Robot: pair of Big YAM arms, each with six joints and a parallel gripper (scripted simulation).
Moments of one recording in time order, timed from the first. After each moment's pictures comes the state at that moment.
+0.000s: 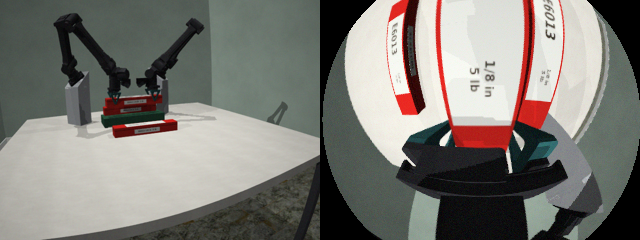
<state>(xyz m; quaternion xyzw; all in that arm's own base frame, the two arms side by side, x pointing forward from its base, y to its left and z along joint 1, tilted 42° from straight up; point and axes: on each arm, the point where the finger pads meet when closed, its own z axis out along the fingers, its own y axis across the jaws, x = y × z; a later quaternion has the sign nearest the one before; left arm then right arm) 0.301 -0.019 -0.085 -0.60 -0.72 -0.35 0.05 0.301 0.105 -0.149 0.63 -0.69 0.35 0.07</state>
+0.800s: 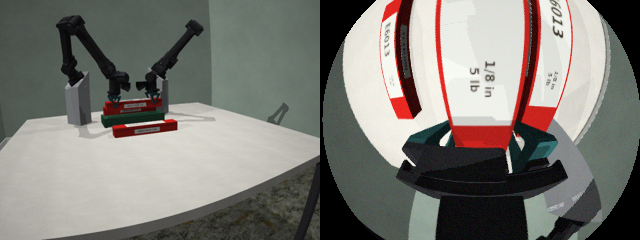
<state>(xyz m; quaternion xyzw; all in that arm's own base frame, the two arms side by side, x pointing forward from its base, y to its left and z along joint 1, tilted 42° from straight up) 0.305 -0.007 -0.104 -0.60 -0.72 -0.35 0.05 0.305 0.092 -0.168 0.63 -0.69 0.35 0.07</state>
